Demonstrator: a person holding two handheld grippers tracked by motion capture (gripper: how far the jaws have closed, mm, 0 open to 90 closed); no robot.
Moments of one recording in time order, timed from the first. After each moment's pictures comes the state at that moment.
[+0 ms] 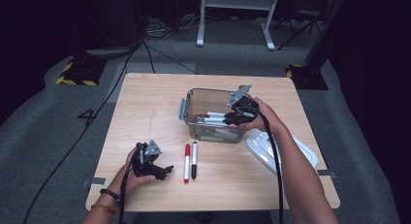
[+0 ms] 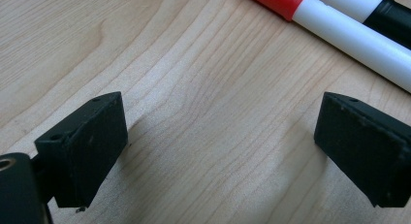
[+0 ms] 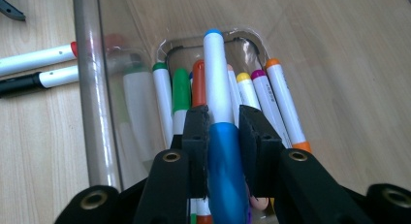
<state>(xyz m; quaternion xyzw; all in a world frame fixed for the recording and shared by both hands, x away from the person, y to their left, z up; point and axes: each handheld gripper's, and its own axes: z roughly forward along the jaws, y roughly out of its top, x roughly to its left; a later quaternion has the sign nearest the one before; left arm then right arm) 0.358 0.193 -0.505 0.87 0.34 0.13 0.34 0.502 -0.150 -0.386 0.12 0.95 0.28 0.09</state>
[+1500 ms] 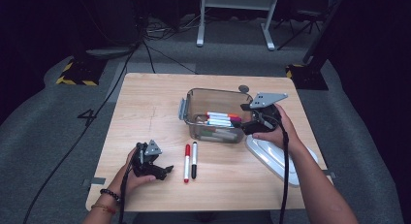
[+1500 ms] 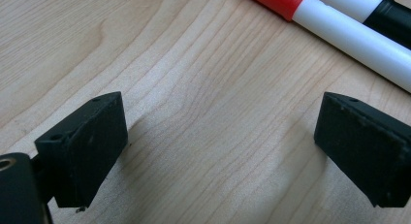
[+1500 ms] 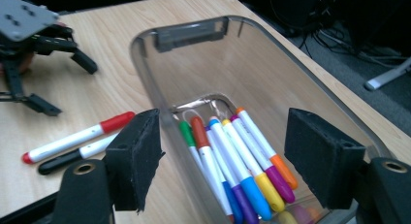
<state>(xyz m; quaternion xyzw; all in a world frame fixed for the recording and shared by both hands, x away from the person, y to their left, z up) 0.358 0.193 -0.505 0.87 0.34 0.13 0.34 0.426 -0.186 -0.340 0.21 0.86 0.42 0.18</state>
